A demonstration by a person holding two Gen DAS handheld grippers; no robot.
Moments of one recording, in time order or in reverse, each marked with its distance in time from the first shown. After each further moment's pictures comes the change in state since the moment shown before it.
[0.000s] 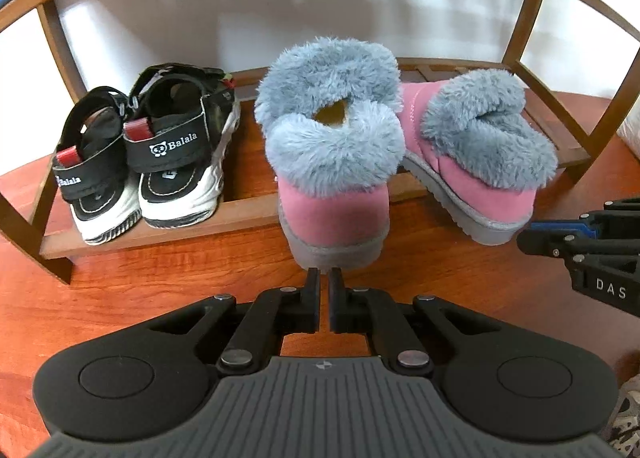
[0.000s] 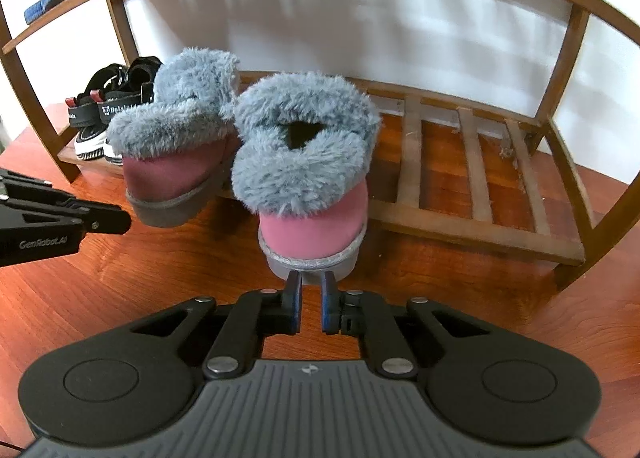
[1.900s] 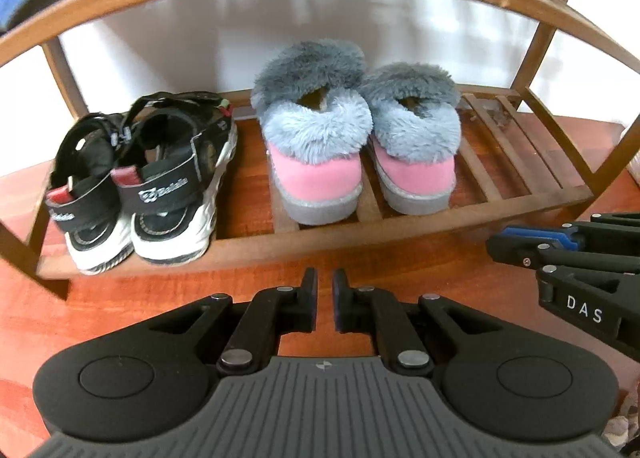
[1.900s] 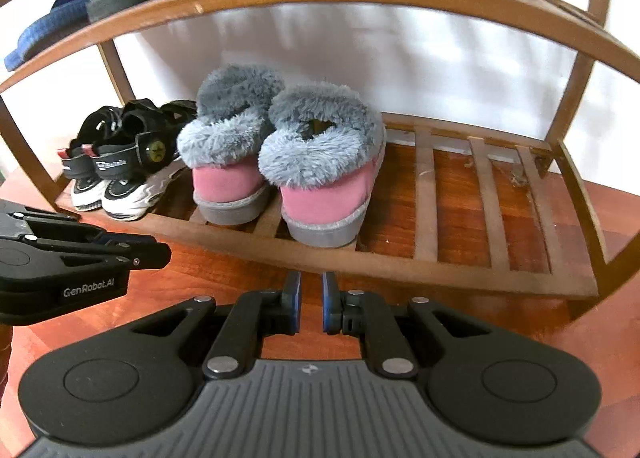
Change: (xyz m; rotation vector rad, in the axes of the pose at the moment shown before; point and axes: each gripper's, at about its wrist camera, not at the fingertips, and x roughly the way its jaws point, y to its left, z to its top) left arm -0.010 -0.012 0.026 -0.053 -0.013 0.008; right arm -0.006 0.005 0.037 0.055 -0.045 0.003
